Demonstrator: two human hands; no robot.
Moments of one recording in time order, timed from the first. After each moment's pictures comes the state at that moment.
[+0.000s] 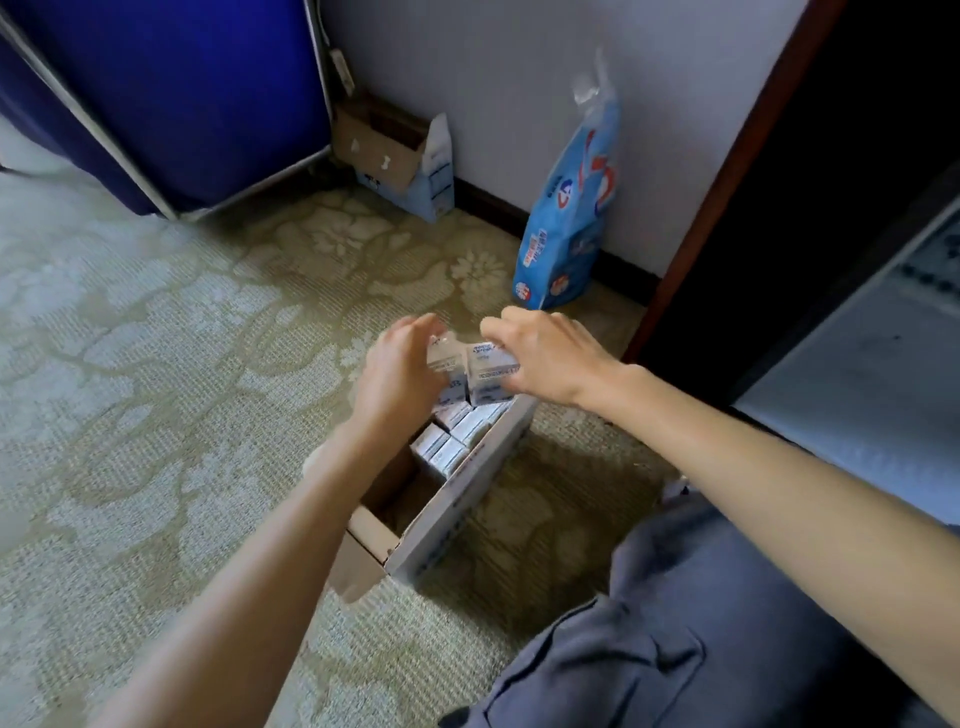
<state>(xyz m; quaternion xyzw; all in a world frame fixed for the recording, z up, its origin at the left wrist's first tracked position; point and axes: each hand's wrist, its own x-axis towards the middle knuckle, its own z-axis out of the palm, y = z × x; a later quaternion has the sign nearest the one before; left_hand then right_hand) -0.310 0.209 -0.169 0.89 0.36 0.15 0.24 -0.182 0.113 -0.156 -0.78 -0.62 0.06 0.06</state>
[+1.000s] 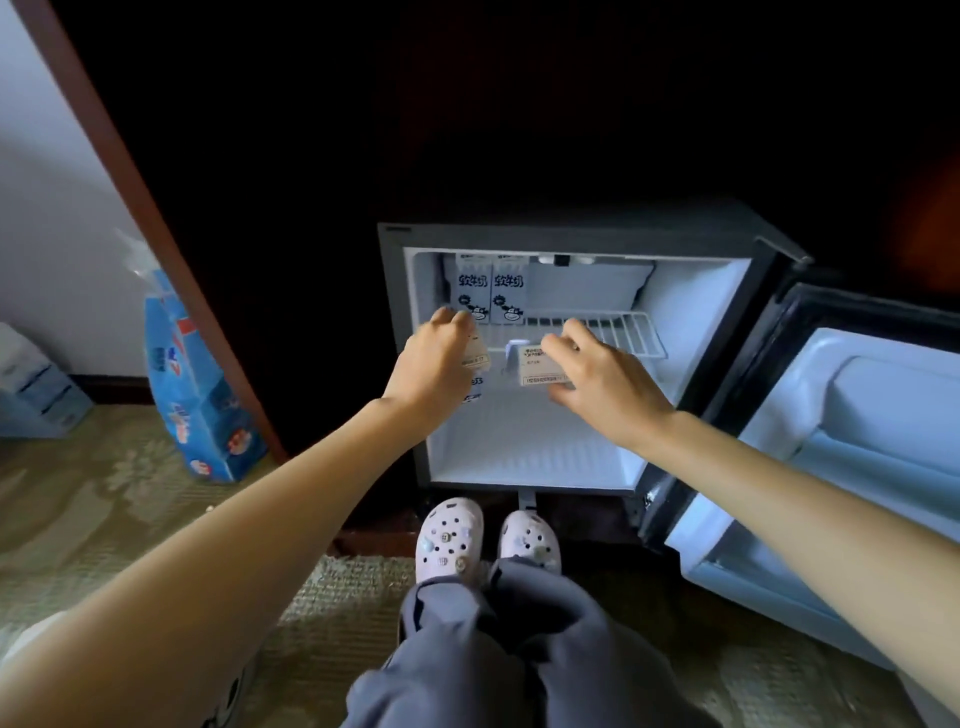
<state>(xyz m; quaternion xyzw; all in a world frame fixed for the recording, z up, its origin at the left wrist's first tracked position) 0.006 -0.065 -0.108 0.97 -0.03 0.11 0.19 0.010 -0.242 -0.116 -0.94 -0.29 -0.15 0.06</state>
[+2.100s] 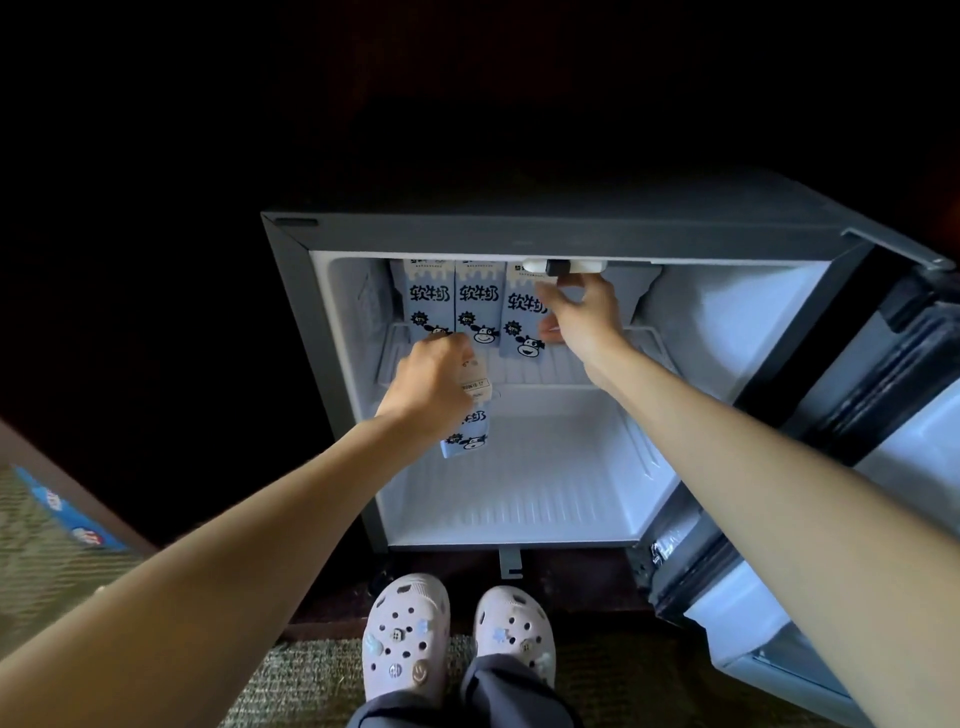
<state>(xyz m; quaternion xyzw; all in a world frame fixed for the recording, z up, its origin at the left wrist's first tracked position) 0.117 -0.082 -0.161 0.95 -0.01 0.02 0.31 0.199 -0.232 -0.164 -0.78 0.05 -0.09 0.62</state>
